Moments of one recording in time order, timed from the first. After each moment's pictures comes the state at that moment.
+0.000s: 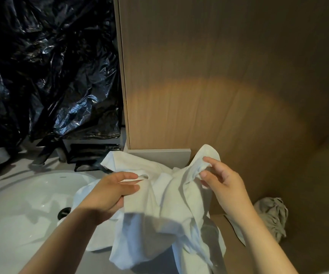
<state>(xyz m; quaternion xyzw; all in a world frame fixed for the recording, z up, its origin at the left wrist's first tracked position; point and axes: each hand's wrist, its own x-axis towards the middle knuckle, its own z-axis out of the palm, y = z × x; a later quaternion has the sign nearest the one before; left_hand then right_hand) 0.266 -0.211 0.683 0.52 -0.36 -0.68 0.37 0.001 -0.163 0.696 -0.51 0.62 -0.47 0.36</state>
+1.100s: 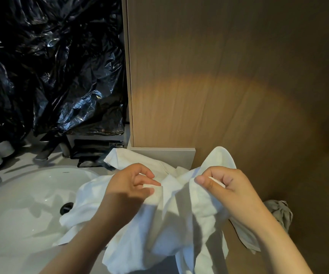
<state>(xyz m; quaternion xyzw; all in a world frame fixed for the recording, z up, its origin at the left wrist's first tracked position) 0.239 -0.185 0.705 0.53 -0.57 -0.49 0.39 0.011 -0.154 0.726 -0.66 0.55 -0.40 0.32</state>
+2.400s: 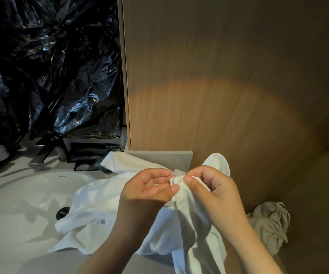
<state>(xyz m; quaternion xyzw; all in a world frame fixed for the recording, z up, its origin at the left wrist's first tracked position) 0.204 -0.164 0.715 0.42 -0.43 -0.61 0.52 0.039 -0.153 0.716 -0.61 0.54 -0.50 0.29</state>
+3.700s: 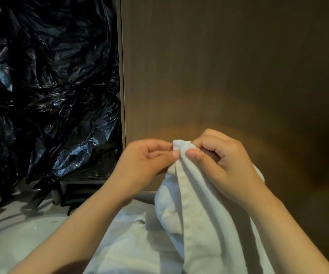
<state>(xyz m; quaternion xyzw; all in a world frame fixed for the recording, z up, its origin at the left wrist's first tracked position) 0.205 -0.227 0.839 0.34 -0.64 -0.49 0.49 0.014 -0.204 0.848 -0.79 0.42 -0.44 -0.02</state>
